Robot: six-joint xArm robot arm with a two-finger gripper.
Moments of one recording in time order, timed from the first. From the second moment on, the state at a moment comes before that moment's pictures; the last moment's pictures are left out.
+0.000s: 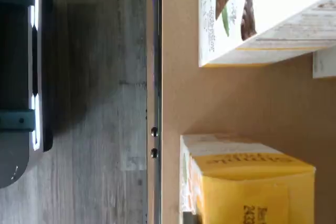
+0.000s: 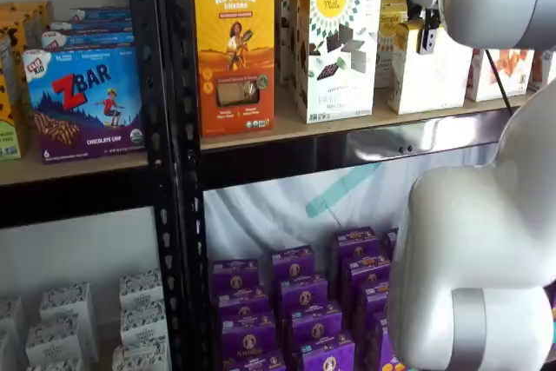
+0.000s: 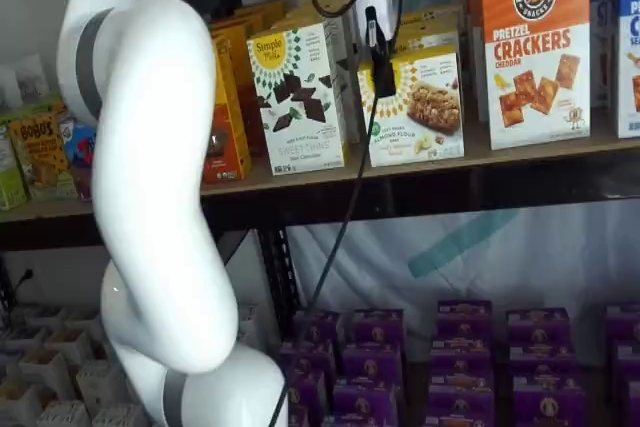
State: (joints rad) arm -0.34 -0.20 -1.52 0.03 1.62 -1.91
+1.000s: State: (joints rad) arm -0.37 -0.23 -1.56 0.06 1.74 -1.93
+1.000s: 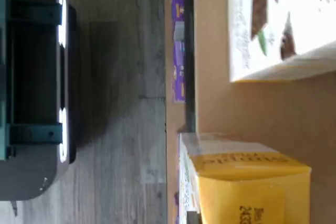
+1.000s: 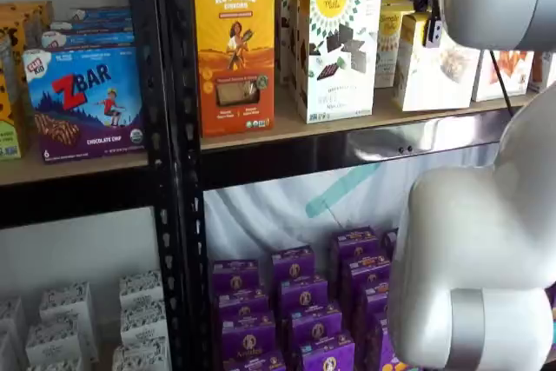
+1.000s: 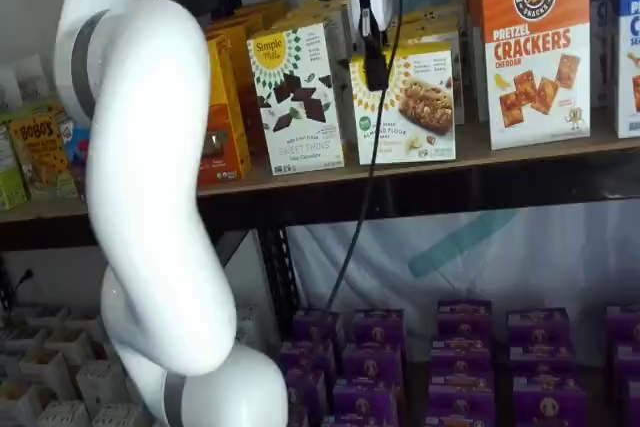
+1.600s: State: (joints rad) arm -0.41 -0.43 -1.45 0.05 1.89 -1.96
